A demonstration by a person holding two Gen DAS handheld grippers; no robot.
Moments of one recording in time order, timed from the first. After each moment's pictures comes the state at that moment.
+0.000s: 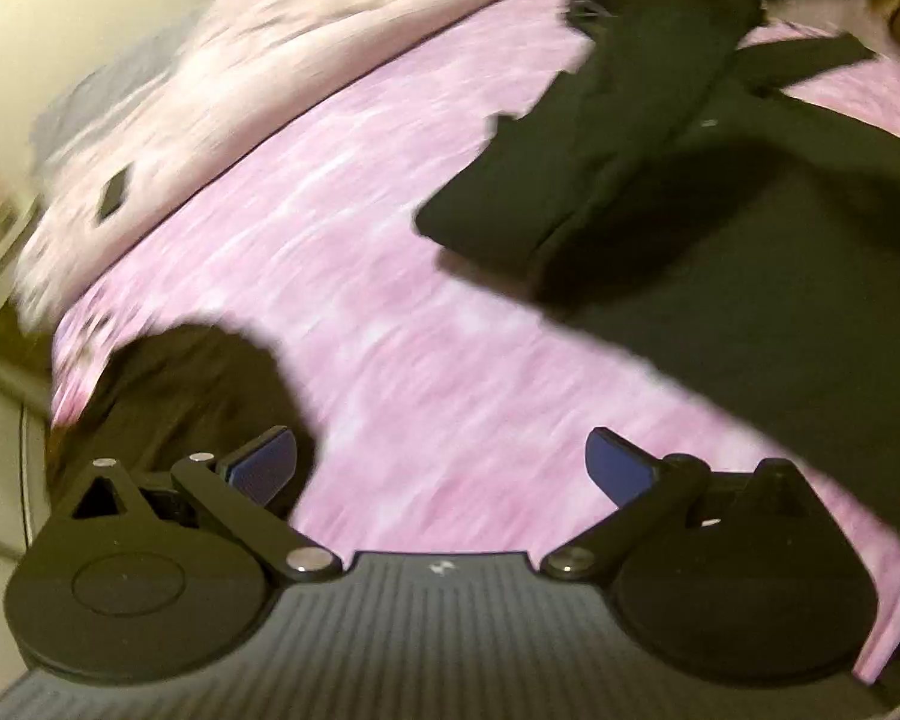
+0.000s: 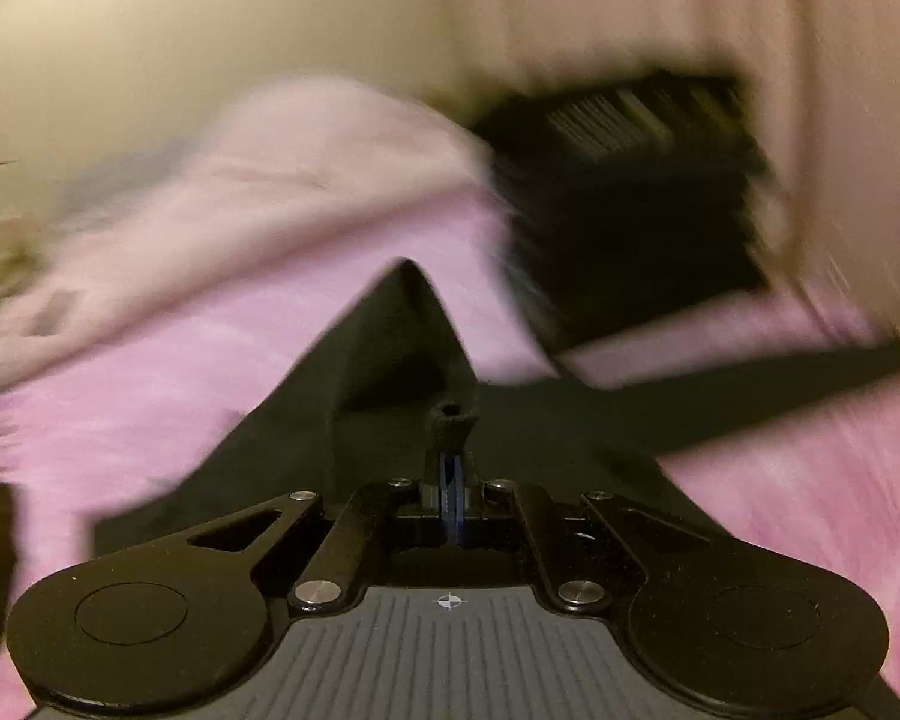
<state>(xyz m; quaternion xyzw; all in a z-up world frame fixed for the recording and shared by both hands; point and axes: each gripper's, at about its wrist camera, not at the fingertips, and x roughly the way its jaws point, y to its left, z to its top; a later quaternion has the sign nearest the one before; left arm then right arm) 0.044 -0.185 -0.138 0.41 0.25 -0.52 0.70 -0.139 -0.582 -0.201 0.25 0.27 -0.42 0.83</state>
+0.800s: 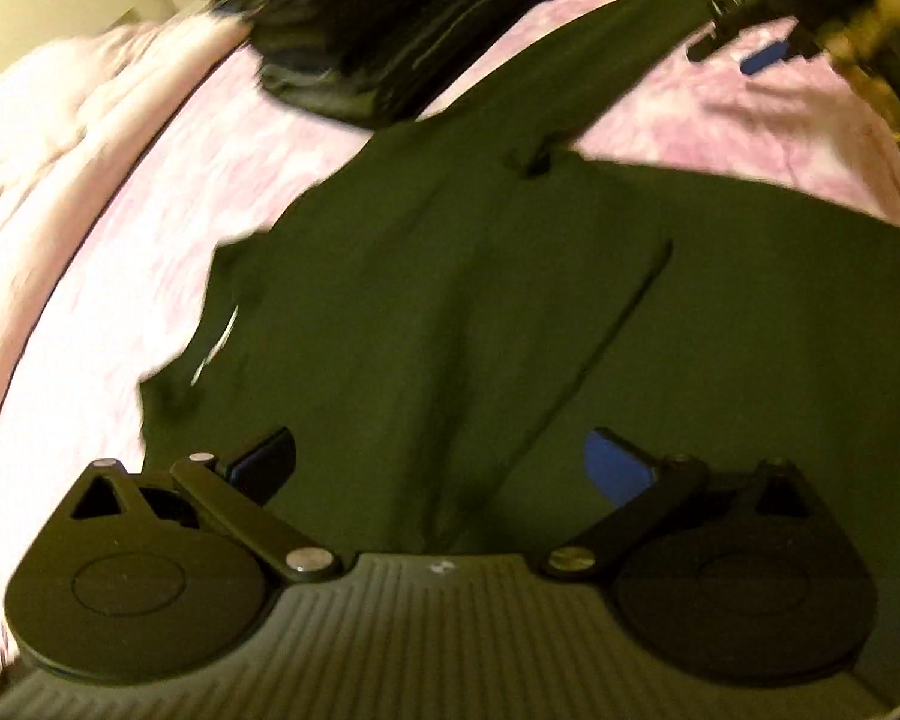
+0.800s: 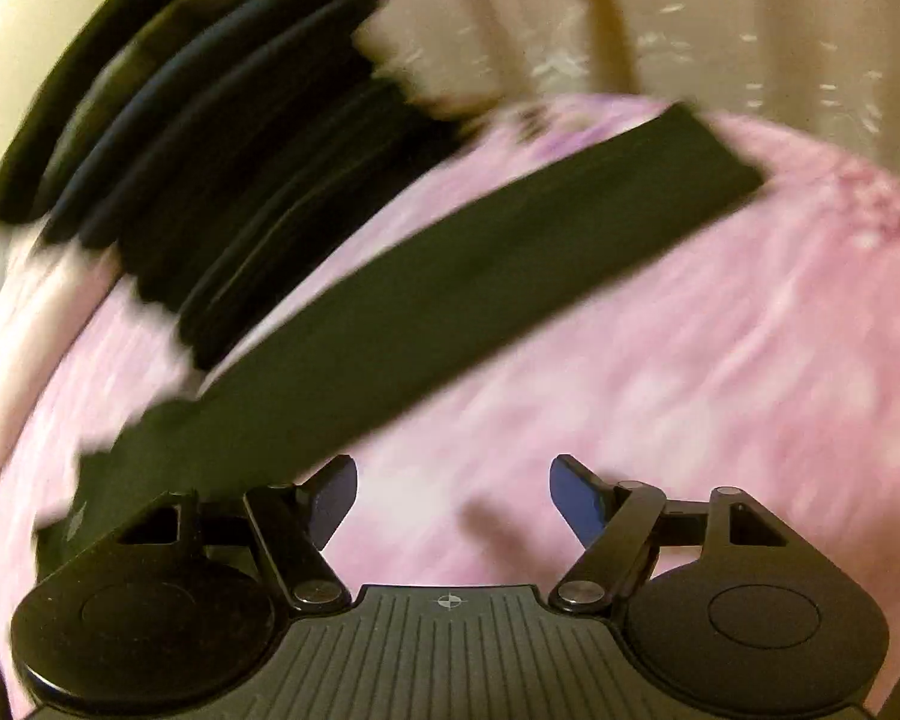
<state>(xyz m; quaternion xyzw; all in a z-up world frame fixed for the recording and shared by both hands) -0.166 -0.491 -0.199 0.49 0.22 -0.62 0.57 -0.354 -0.847 -0.263 0.45 0.24 -0.46 0.73</state>
